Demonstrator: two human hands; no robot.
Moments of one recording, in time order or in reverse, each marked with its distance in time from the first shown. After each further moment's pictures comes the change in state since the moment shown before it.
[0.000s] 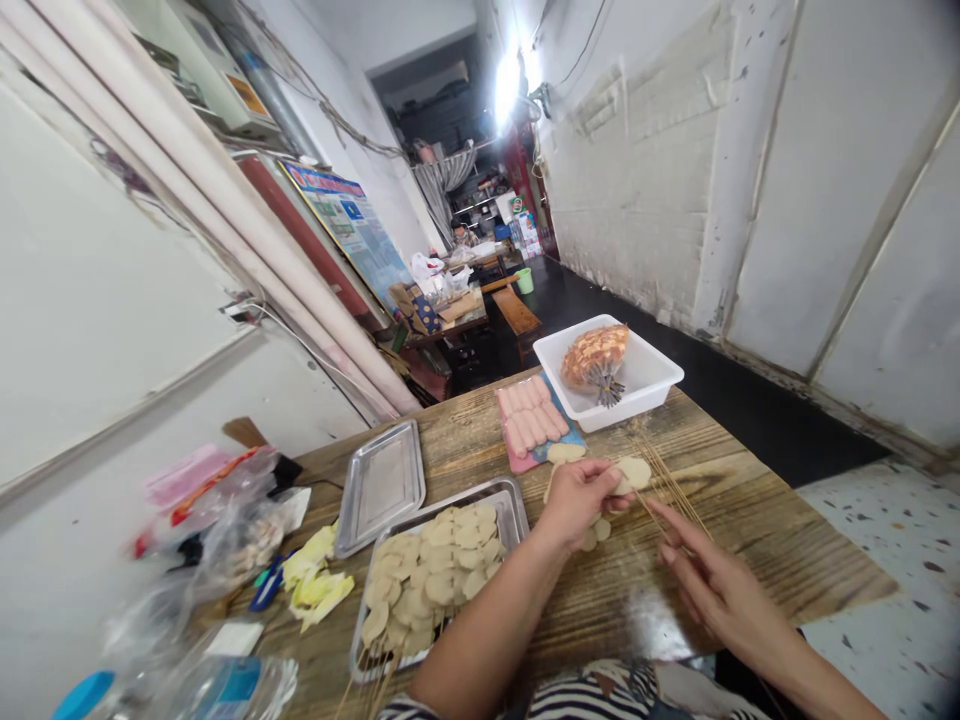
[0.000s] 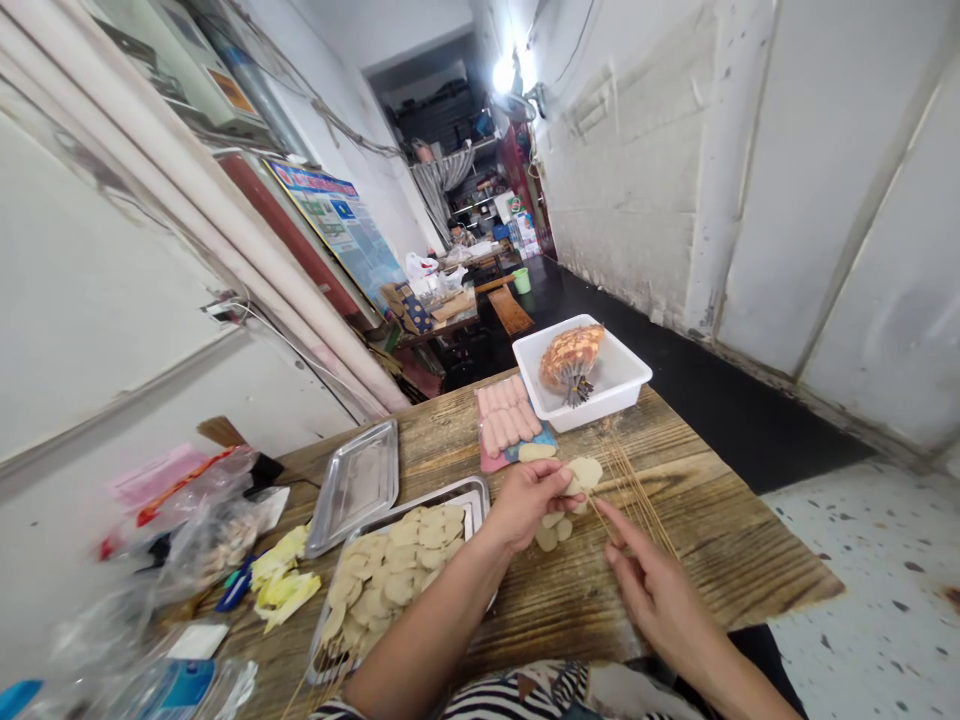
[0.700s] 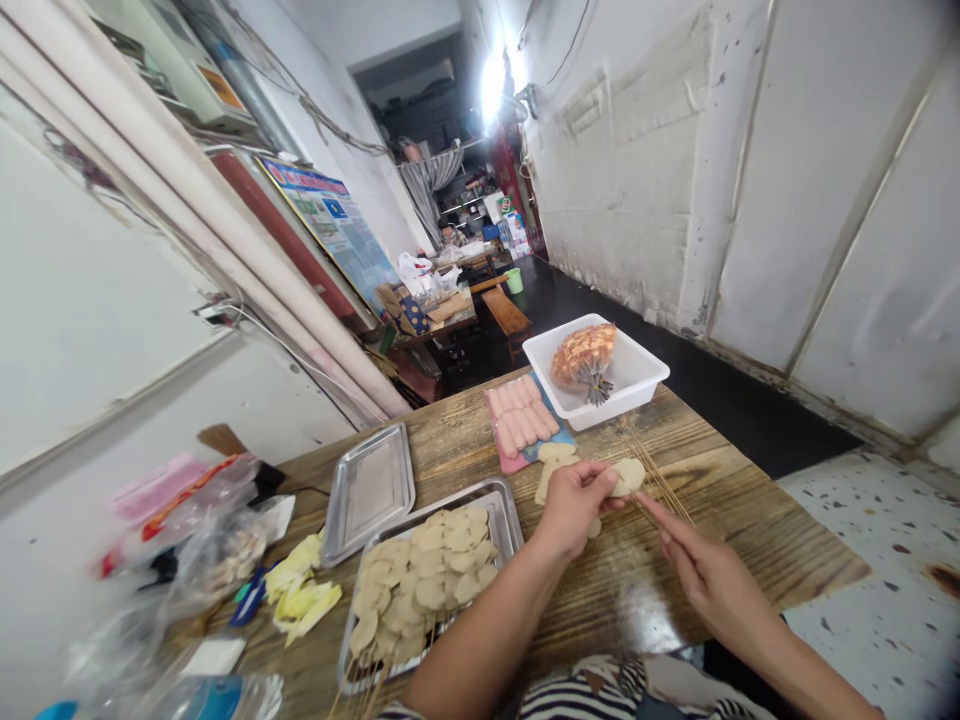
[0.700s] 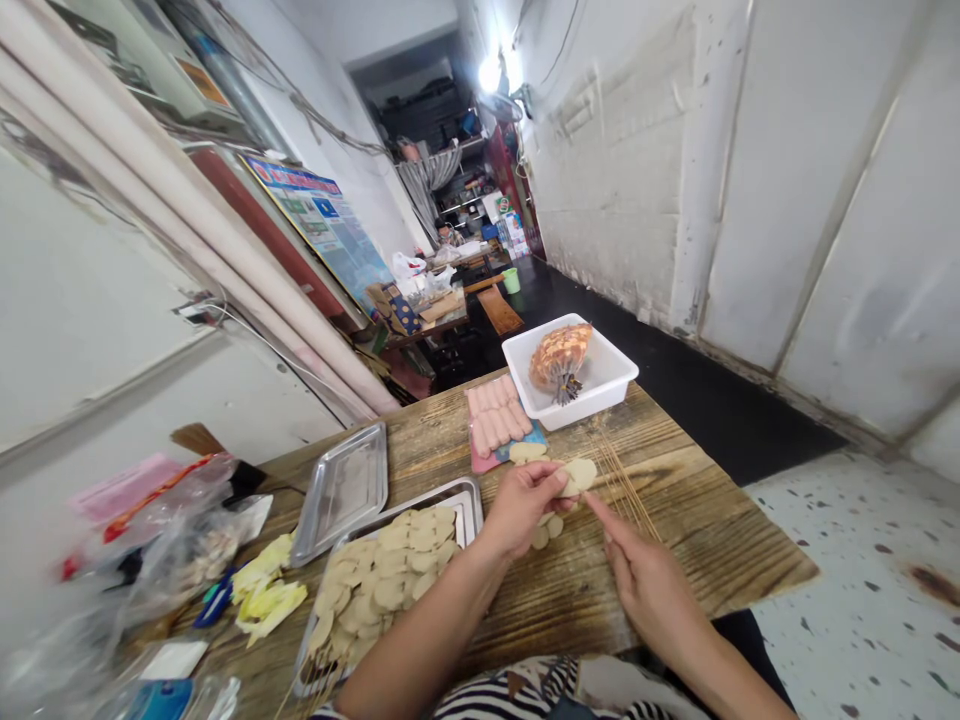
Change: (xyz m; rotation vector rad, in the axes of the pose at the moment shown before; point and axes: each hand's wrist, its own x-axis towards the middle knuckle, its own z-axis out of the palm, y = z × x) left_hand -0.004 -0.004 0.008 -0.006 0.004 0.053; right_hand 0.003 -0.004 -0.004 -0.201 0.018 -0.074
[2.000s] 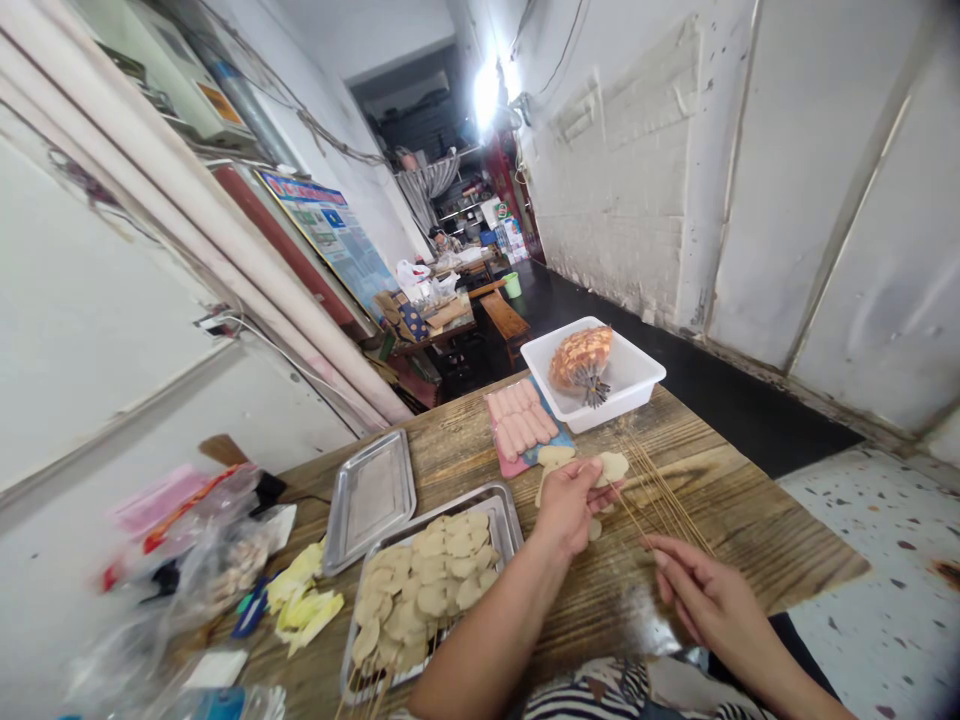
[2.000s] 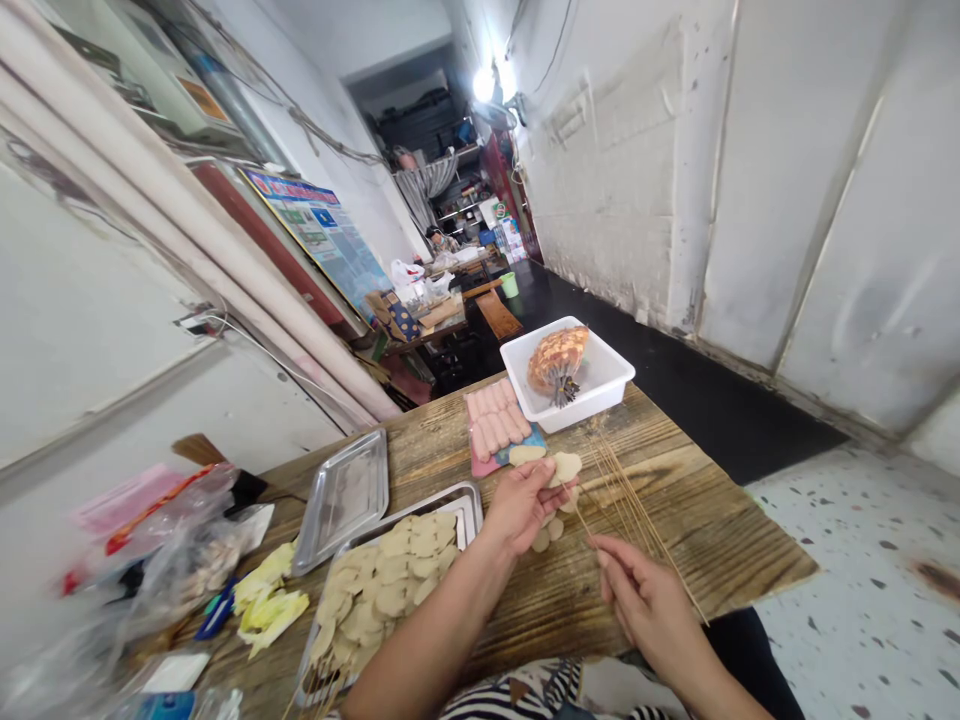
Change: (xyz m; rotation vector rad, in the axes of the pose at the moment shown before) left_hand 0.006 -0.004 -0.002 -0.253 0.067 -0.110; right_hand -0.016 -0.004 0.022 0.559 0.042 0.370
